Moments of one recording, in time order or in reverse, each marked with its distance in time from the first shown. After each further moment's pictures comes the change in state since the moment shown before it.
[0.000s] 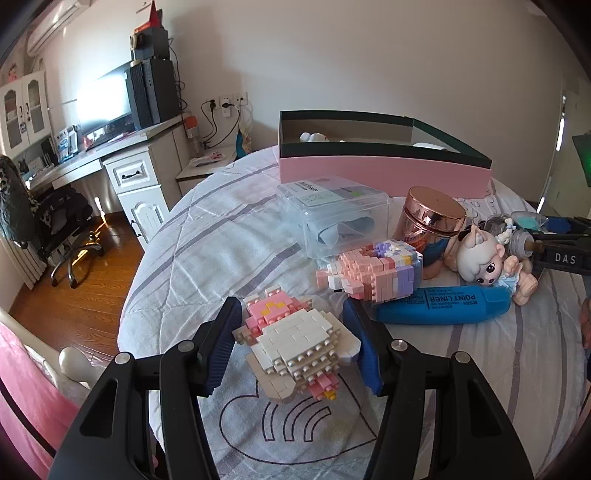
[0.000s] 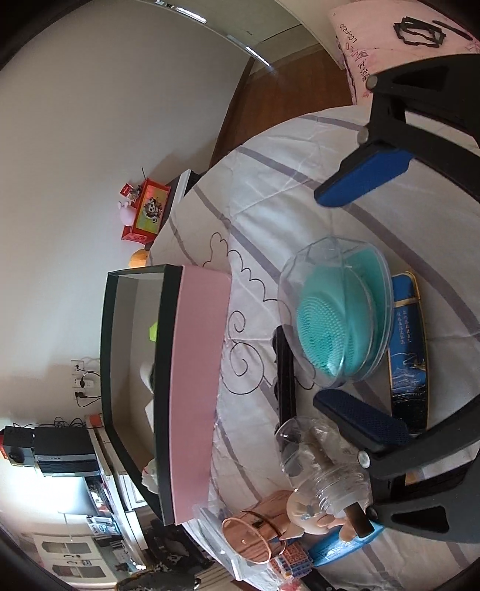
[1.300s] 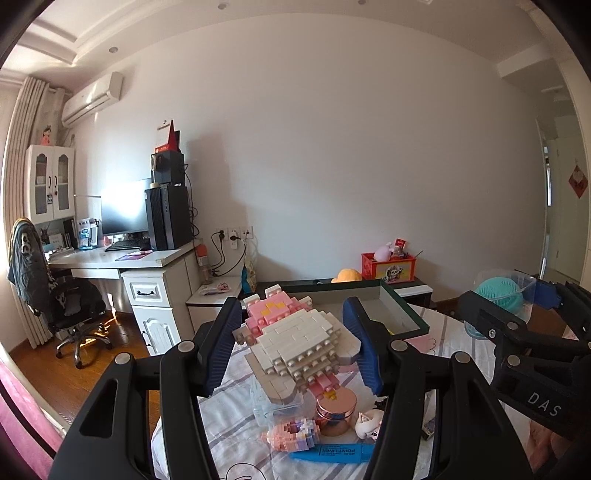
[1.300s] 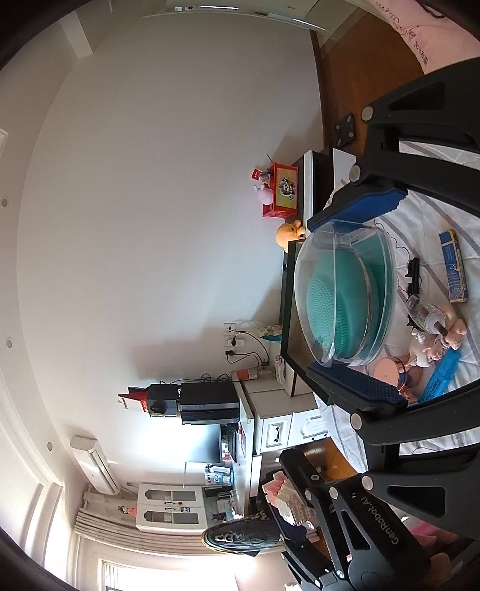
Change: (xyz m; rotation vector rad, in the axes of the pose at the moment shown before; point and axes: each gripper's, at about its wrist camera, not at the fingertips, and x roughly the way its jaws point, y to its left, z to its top) left arm -0.140 -0.056 0.081 0.005 -0.495 0.041; right arm -0.175 0.036 0.017 0.032 -0.580 0.101
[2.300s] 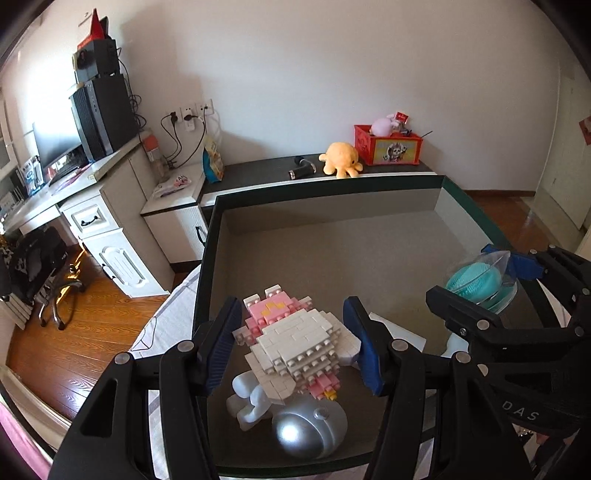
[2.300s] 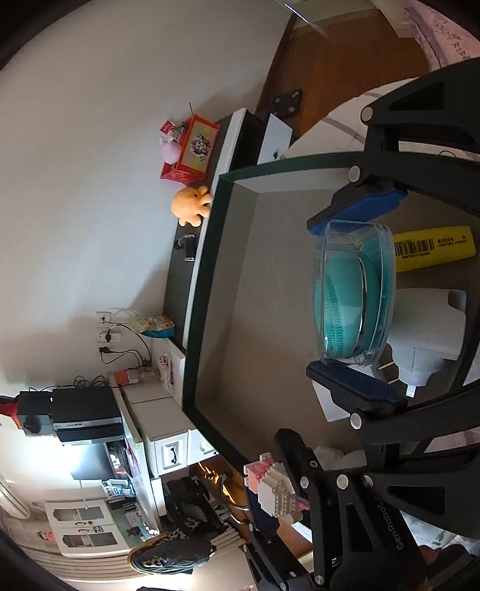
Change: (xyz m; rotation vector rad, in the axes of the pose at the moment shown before) left arm 0.314 -0.005 -0.024 0.064 0.550 -0.086; right arm 0.298 -0.024 -0.029 -0.044 0.528 0.098
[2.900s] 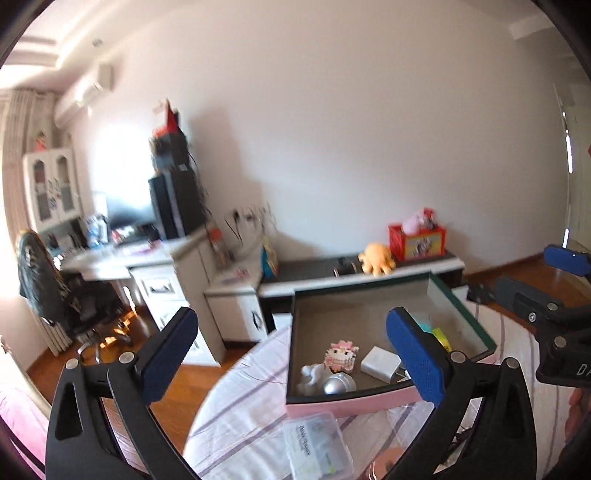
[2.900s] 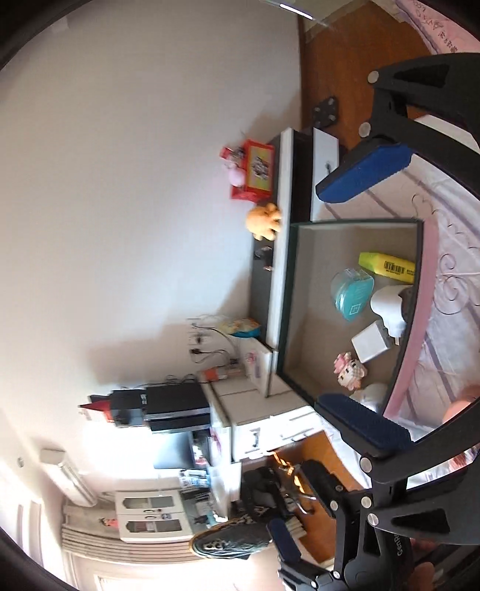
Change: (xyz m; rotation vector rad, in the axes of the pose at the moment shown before) left arm -0.211 0.001 -0.058 -0.034 -0.451 0.198; right arm -0.199 0.016 -0.034 0.060 -0.409 -0.045
